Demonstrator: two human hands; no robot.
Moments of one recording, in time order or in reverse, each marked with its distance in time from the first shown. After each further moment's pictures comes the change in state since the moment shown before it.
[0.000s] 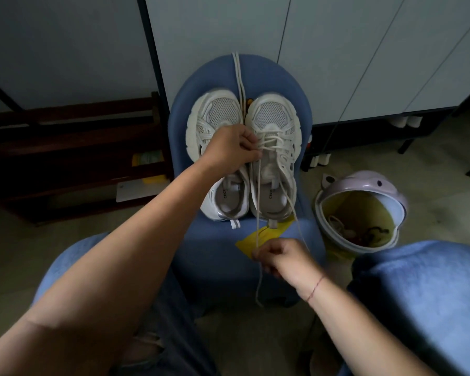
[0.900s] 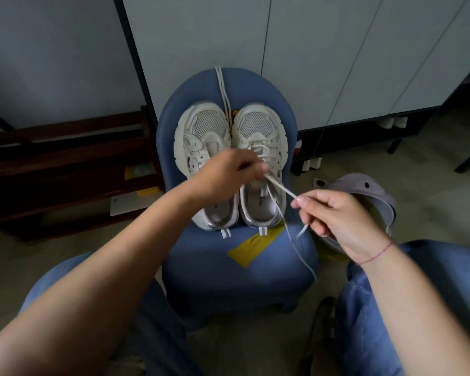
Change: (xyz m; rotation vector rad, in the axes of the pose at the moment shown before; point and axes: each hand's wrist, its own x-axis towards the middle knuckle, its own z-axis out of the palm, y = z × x) left_hand -0.044 0.048 -0.008 0.168 -0.229 0.201; right_hand -0.013 -0.056 -0.094 0.142 0.068 -0.316
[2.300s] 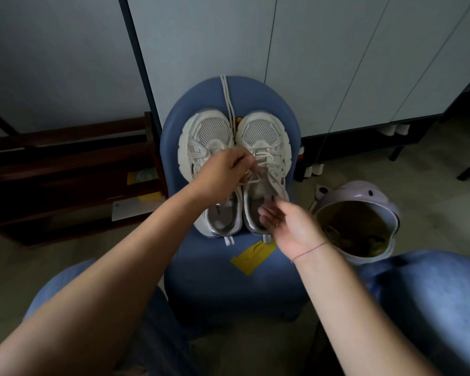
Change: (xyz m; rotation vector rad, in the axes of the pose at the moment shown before) left_hand 0.011 -0.028 0.004 -0.134 0.151 -0.090; right_hand 0.053 0.023 0.075 0.871 0.263 0.381
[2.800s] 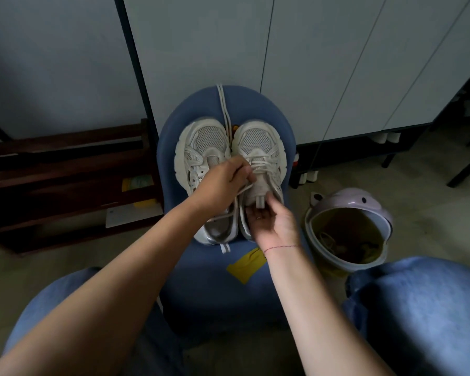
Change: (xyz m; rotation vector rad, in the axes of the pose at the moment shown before) left_hand 0.007 -0.012 0.011 0.071 0.037 0.074; right_hand 0.022 0.015 0.019 0.437 -0.061 0.022
